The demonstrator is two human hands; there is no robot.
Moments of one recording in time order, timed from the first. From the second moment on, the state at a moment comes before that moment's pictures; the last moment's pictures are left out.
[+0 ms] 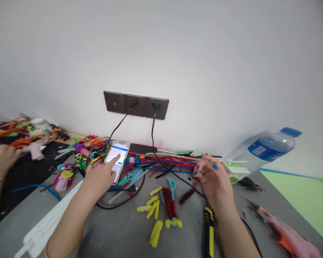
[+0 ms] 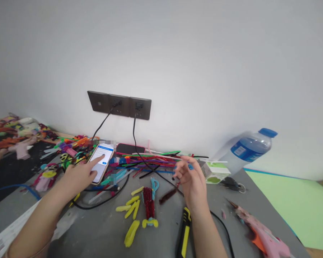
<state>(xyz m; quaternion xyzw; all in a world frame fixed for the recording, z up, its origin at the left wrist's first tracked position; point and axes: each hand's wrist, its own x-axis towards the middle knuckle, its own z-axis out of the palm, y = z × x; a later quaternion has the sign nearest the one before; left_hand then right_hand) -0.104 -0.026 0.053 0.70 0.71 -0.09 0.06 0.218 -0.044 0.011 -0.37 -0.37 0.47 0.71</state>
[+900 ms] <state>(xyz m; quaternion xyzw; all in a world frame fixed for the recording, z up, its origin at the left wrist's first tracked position) -0.105 -0.047 0.051 0.71 0.71 -0.03 0.06 0.219 -0.043 0.010 -0.37 -0.38 0.47 0.71</state>
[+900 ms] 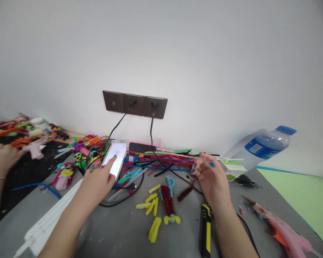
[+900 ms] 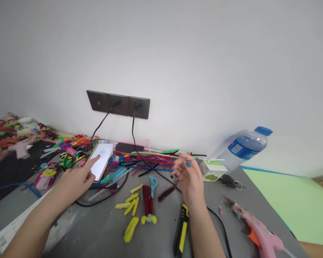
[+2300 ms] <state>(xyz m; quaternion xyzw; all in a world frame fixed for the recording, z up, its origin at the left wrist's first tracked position) -0.089 -0.070 -0.010 0.82 0.44 0.37 0.02 0.217 -0.036 0.005 -0.37 -0.31 0.37 0.79</state>
